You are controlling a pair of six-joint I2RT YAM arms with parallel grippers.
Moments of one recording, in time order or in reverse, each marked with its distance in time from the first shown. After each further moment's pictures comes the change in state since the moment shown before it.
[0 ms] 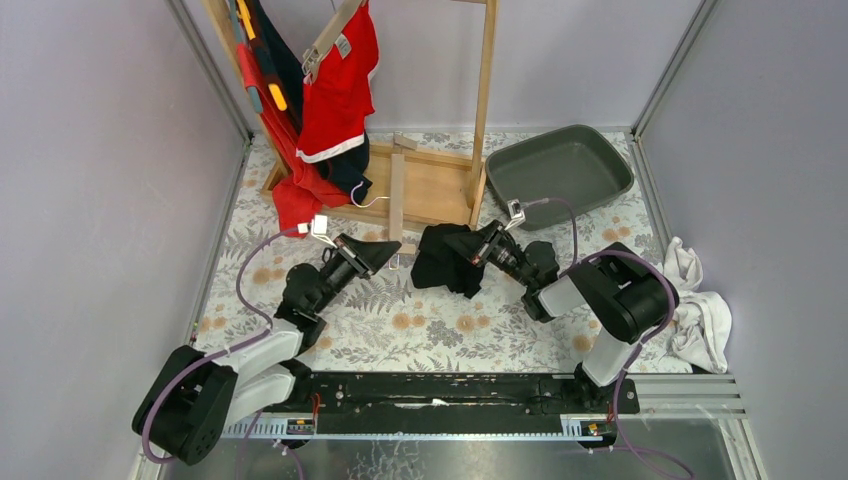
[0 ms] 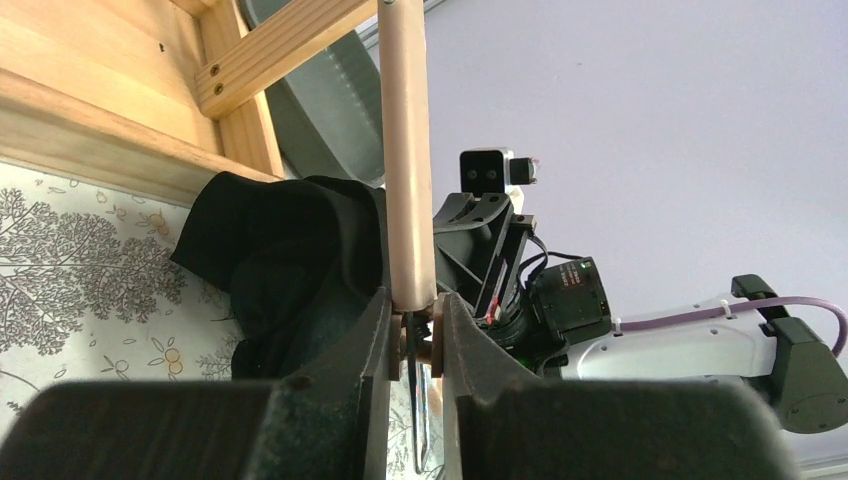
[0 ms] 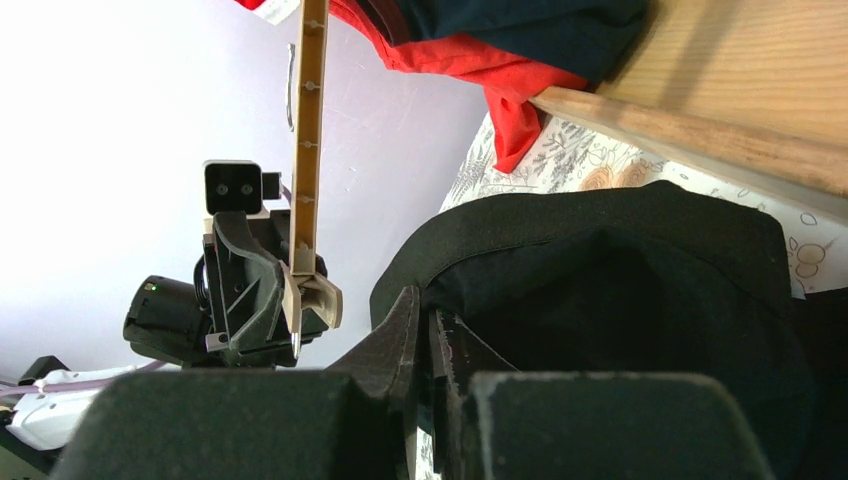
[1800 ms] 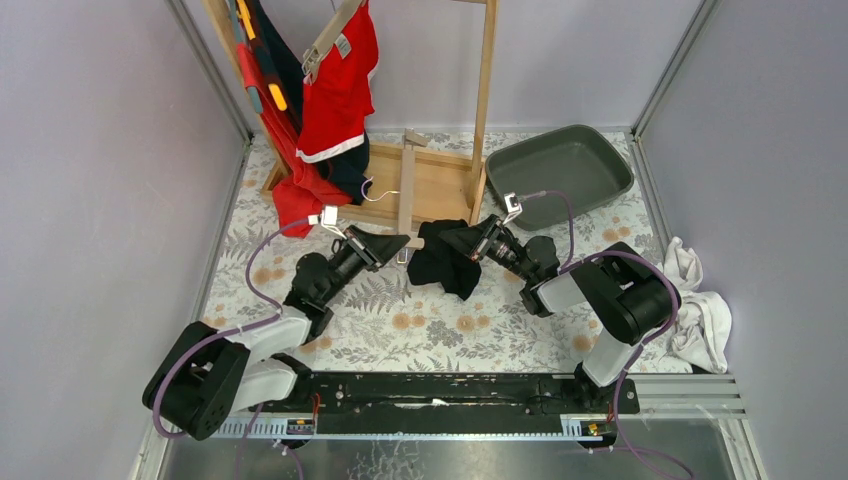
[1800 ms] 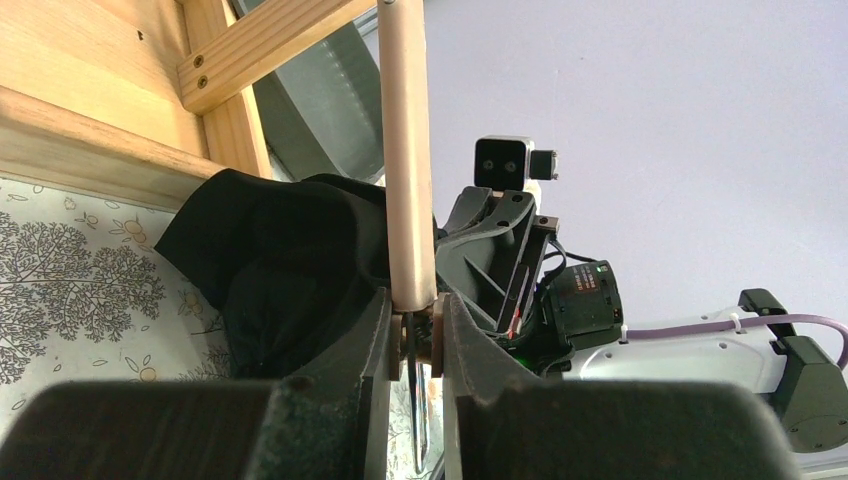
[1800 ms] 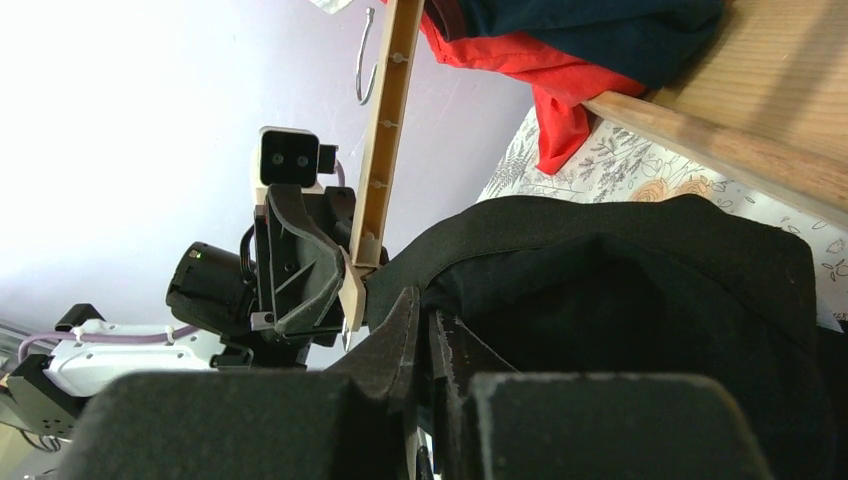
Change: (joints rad) left arm -0.023 0.118 0.072 0.037 0.002 -0.023; right arm -0.011 -0.018 0.045 0.013 -0.072 0.024
